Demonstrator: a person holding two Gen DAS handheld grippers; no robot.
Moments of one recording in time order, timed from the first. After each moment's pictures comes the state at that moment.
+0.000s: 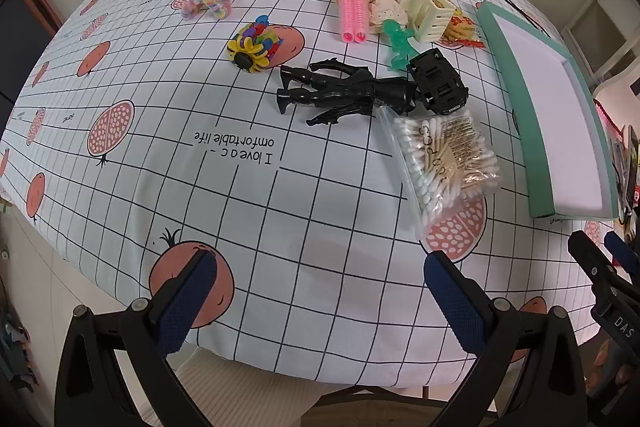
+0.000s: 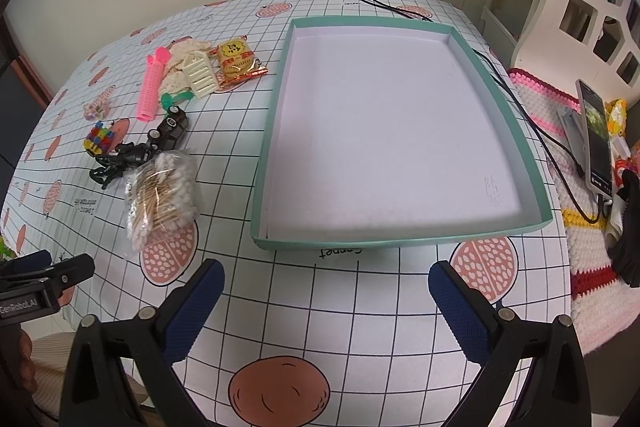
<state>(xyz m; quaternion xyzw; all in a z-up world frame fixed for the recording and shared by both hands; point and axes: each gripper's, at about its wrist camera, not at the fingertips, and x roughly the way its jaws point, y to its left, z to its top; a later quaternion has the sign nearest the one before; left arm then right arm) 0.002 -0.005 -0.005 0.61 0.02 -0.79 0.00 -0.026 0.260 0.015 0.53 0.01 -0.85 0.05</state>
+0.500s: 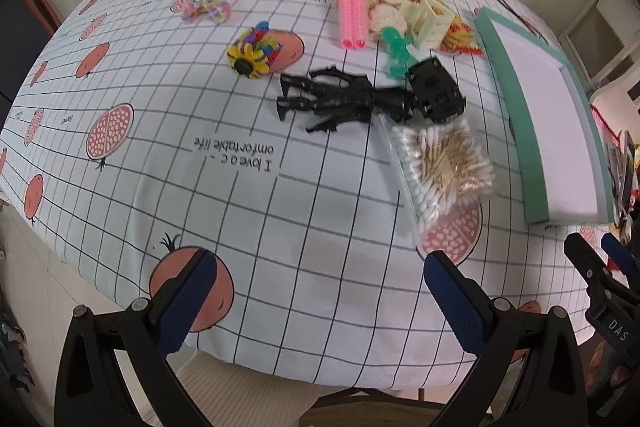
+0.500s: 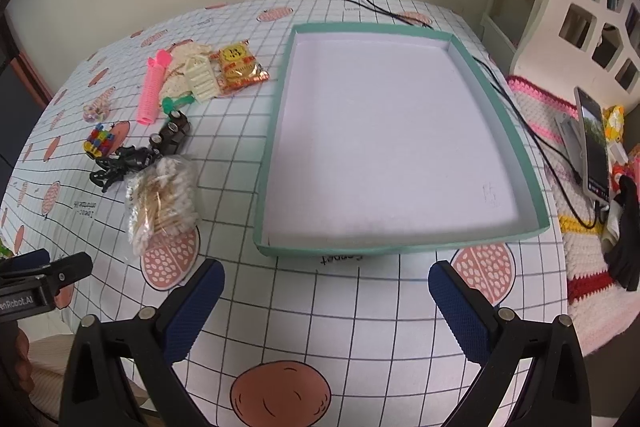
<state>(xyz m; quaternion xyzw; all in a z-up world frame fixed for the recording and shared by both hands) -0.001 -0.005 0.003 0.60 0.03 -0.80 0.00 -0.027 0.256 0.023 0.51 0.02 -0.86 0.05</state>
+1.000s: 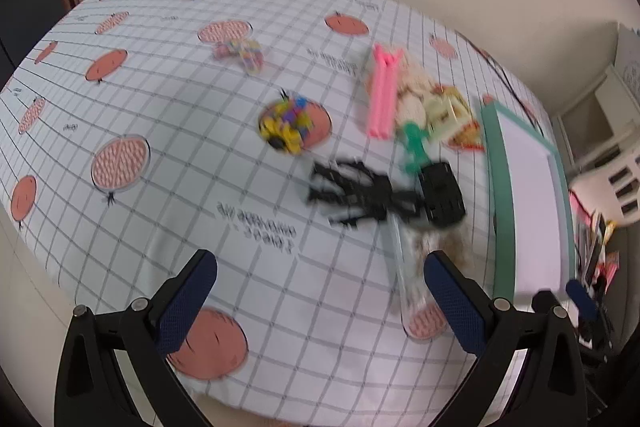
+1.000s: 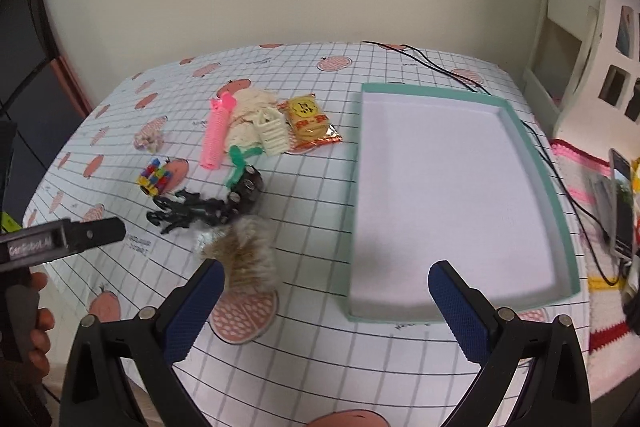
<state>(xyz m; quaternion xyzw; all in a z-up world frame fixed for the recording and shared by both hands) -0.037 -0.056 0.027 0.54 0.14 -0.83 0.01 -0.035 0.207 0.050 0.45 0.01 -0.88 0.12</state>
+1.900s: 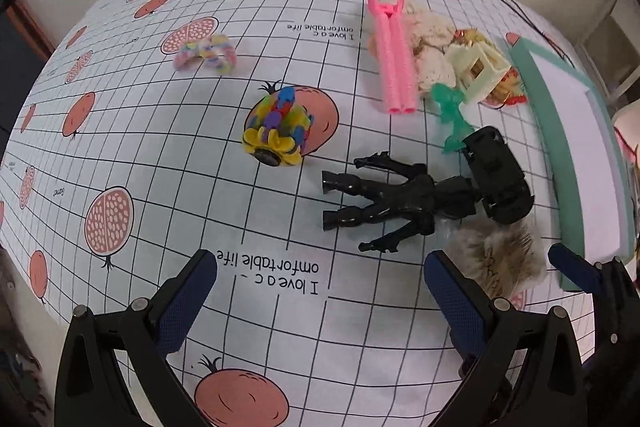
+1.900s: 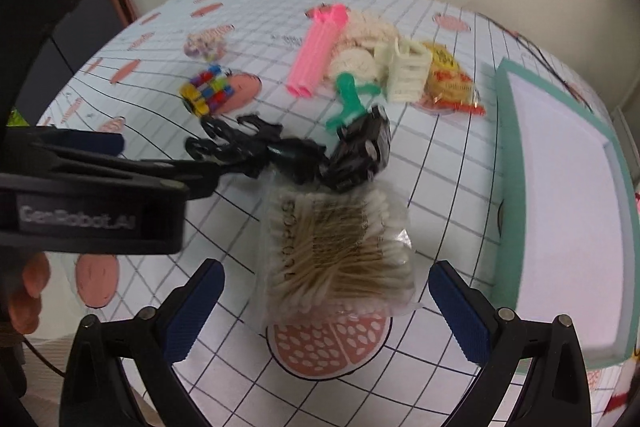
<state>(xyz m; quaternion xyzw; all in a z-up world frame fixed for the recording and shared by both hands) -0.081 -0.040 -0.015 0.59 0.01 -0.80 0.02 -0.054 0.110 -0.022 0.52 0.11 -0.82 0.21</state>
